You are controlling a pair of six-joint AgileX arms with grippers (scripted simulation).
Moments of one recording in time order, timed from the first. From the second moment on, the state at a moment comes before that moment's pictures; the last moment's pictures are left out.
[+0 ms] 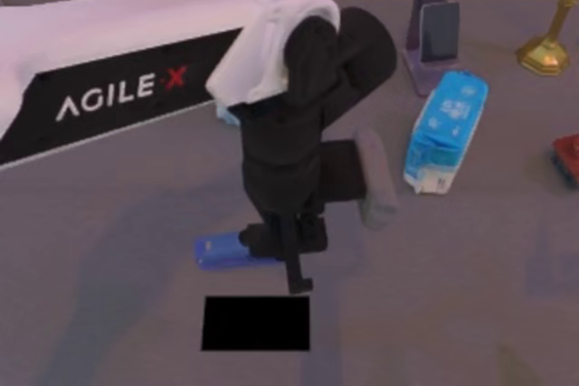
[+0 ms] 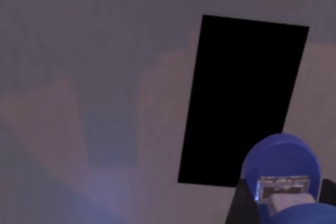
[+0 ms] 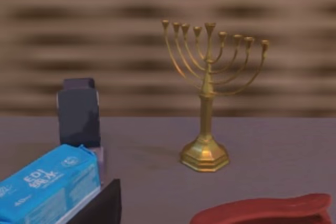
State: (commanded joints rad) left arm -0.81 1.94 1.57 -1.21 0.02 0.67; right arm 0.00 0.00 0.00 0.00 0.00 0.00
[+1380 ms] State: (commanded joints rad) left arm -0.82 2.00 1.26 -0.83 0.02 0.76; right arm 0.00 0.00 0.00 0.00 0.00 0.00
